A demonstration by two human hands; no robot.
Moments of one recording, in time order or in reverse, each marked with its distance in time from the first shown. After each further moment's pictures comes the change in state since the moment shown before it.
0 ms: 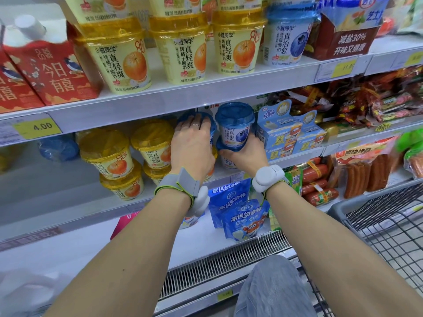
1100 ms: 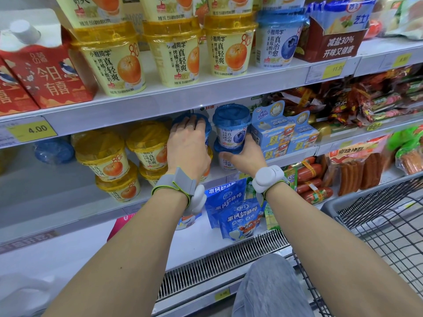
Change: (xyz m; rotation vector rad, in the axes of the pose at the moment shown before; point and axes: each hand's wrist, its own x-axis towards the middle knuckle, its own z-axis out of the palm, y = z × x) left_hand 0.001 0.000 0.004 -0.007 0.019 -0.010; right_hand -0.002 0.011 -0.011 0.051 -0.074 -0.014
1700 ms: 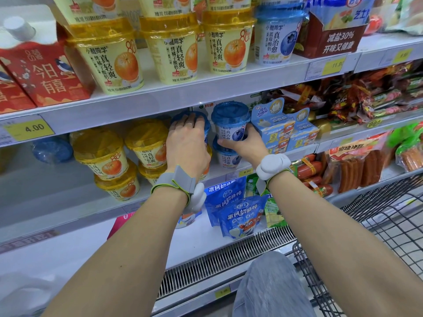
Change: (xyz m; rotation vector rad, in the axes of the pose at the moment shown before) left_hand 0.000 0.001 0.000 -0.017 0.004 -0.003; right_hand 0.011 -0.012 -0.012 0.301 -0.025 0.056
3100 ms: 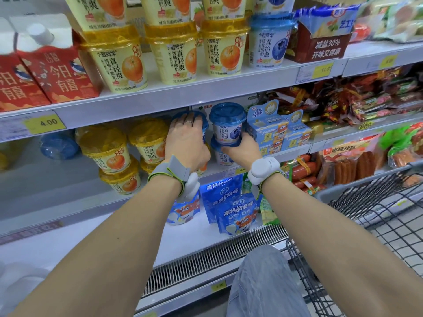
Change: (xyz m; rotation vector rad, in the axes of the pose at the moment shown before) left_hand 0.002 -0.004 -0.007 0.005 -0.102 0.079; right_hand -0.025 -0.005 0.002 -0.274 -0.002 0.007
